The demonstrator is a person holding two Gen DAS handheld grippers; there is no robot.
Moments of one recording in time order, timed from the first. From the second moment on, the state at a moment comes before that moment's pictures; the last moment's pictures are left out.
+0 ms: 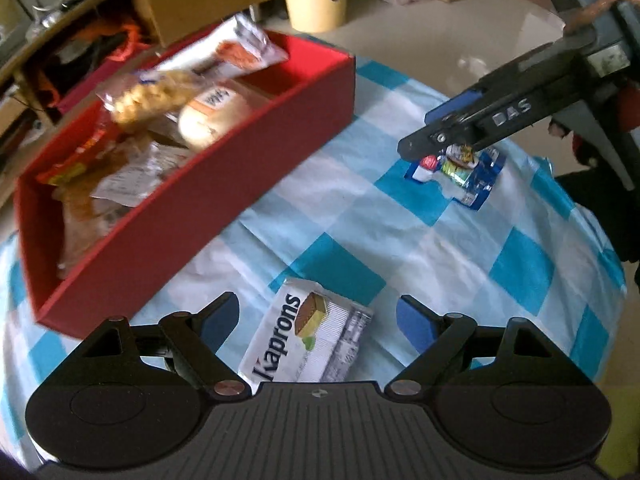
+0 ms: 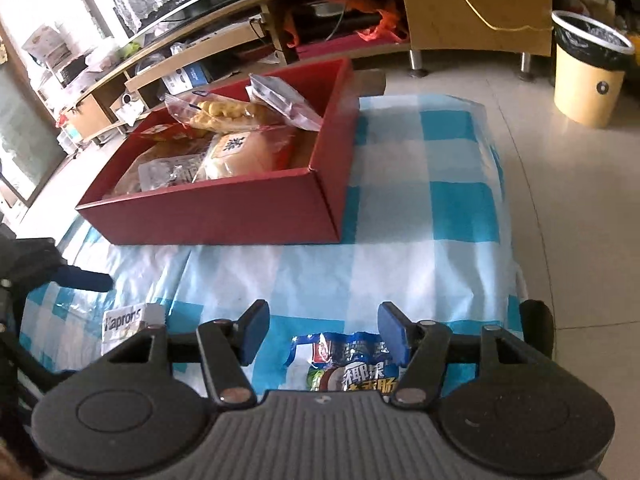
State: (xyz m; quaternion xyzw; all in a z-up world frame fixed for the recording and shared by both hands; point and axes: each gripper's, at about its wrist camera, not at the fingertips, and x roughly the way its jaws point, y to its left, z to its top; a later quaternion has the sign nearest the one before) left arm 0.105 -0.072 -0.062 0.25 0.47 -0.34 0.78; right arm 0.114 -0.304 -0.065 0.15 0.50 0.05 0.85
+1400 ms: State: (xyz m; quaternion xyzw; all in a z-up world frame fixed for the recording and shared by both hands) left arm 0.083 -0.046 -0.071 0.14 0.54 -0.27 0.78; right arm 0.099 -0.269 -0.071 -0.10 0.63 0.30 0.71
